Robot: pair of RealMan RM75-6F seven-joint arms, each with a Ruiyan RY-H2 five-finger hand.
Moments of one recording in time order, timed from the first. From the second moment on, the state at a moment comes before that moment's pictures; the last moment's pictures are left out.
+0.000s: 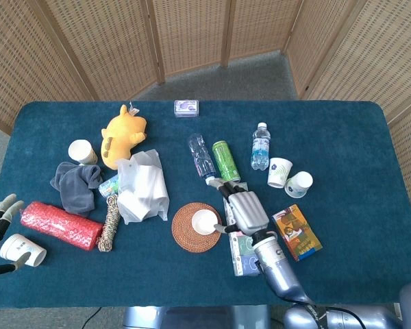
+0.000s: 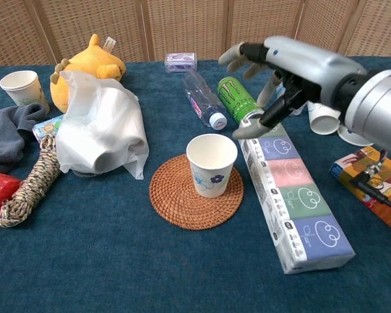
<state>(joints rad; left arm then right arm) -0.05 -0.79 0.05 -2.00 1.52 1.41 0.02 0.64 -1.61 0.23 -1.82 -1.13 1.22 -0.36</state>
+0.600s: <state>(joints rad) -0.05 -0.79 0.05 -2.00 1.52 1.41 0.04 0.45 -1.30 0.18 -1.61 -1.36 1.32 0.06</state>
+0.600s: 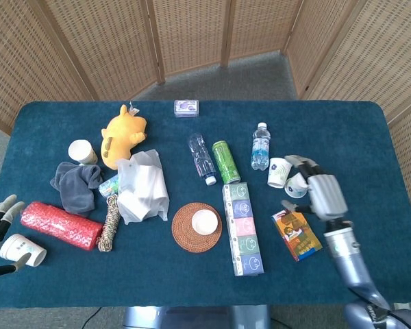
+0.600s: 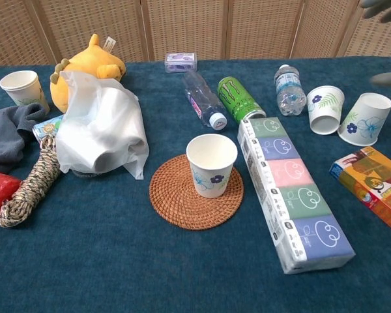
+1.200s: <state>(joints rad) -0.04 -0.81 0.06 -2.02 1.54 1.42 0.11 0.21 -1.10 0.09 -1.43 -1.44 1.49 0.28</state>
